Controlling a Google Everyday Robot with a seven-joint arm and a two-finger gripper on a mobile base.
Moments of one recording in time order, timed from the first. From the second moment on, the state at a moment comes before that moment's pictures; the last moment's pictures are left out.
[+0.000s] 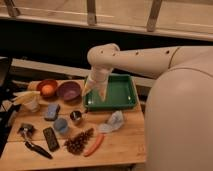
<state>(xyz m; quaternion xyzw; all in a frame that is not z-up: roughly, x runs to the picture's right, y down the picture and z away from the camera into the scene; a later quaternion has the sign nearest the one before) -0.049 0.037 0.734 -0.30 0.18 0.75 0.56</state>
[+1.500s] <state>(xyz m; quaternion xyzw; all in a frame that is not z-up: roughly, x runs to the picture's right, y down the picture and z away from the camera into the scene) -0.089 0.109 0.815 -0.36 0.20 0.72 0.55</state>
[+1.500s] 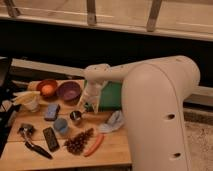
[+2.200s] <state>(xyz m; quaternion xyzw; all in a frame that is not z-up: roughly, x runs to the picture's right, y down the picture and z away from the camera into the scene) -0.095 0.107 0.810 -0.37 0.19 0.72 0.55</state>
